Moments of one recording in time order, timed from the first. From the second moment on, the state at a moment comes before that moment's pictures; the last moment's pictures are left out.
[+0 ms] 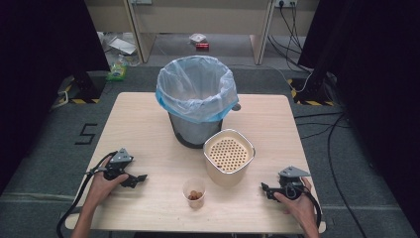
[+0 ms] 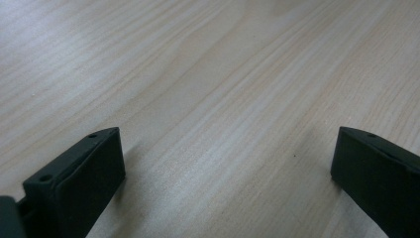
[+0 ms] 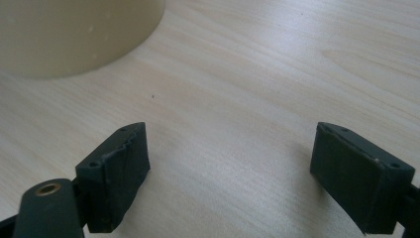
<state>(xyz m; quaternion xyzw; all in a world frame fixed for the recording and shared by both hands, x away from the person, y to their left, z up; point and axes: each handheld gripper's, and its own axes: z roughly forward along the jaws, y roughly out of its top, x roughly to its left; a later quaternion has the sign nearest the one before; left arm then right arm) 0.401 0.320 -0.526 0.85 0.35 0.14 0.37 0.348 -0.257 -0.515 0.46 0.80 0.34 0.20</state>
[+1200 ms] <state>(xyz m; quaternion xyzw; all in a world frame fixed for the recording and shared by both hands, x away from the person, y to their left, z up) 0.401 0.320 -0.526 0.85 0.35 0.14 0.37 0.265 -0.159 -0.462 0.38 0.81 0.42 0.14</state>
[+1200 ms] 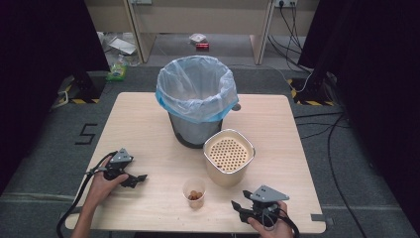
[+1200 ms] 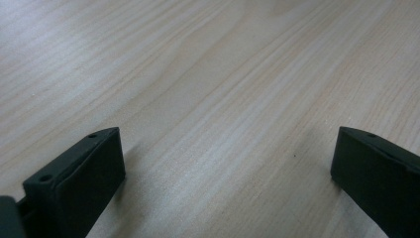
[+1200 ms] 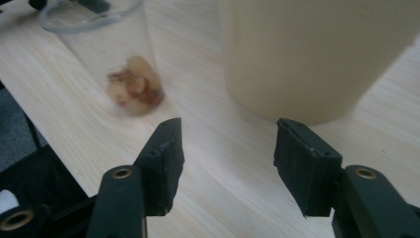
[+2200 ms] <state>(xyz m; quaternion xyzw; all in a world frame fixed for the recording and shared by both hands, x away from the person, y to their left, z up) 0.401 0.320 -0.526 0.85 0.35 0.14 0.37 0.300 -0.071 -0.436 0.33 0.83 0.44 0.11</state>
